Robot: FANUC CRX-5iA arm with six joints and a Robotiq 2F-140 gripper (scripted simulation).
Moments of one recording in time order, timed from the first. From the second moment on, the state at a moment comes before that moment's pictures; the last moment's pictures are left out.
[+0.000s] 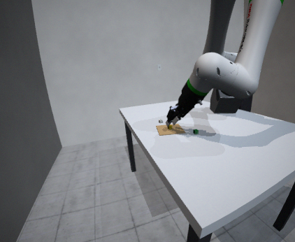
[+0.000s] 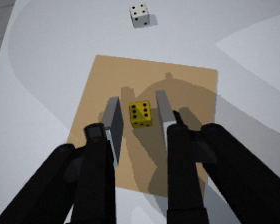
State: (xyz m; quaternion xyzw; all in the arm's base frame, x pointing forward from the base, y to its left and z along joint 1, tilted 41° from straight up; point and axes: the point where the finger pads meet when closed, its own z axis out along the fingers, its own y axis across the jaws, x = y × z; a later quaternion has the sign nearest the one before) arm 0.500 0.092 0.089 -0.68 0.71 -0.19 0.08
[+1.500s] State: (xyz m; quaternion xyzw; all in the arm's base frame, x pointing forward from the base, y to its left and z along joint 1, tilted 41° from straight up) arm 0.505 0.103 0.075 -0.68 0.71 -0.19 0.08
